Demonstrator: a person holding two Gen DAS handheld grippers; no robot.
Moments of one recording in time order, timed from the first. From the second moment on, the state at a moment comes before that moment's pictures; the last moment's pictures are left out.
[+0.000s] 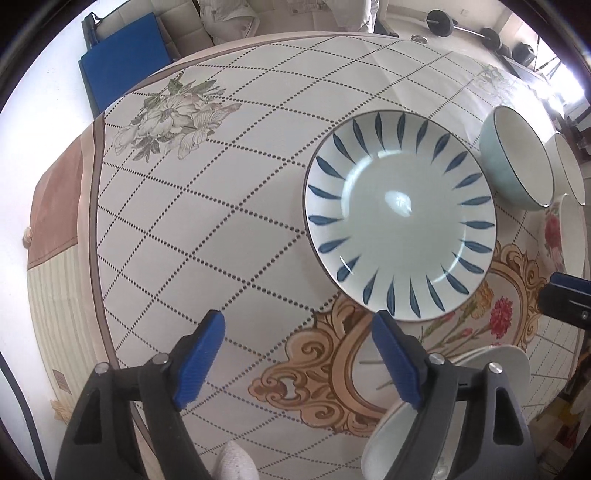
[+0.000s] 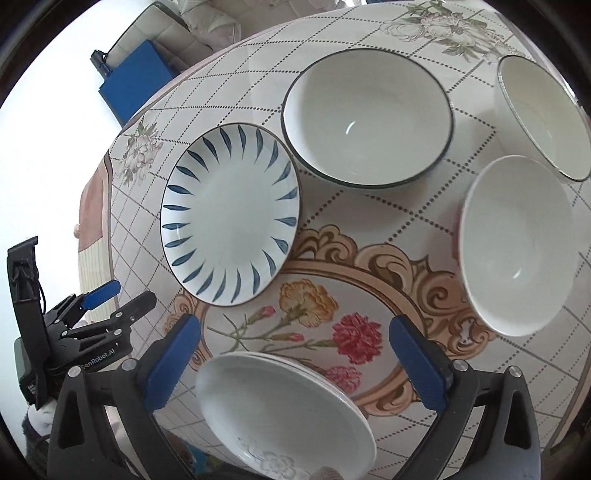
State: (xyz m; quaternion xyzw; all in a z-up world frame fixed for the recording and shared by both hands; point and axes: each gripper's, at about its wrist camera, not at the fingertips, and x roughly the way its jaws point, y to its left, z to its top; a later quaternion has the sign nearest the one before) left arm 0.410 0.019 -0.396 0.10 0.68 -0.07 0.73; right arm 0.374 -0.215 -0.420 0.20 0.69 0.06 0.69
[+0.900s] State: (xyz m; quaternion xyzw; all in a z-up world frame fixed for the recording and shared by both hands) left arm 0.547 -0.021 -0.464 0.07 0.73 -0.16 0.66; right arm 0.442 -0.184 -0.496 0.30 0.70 0.09 0.65
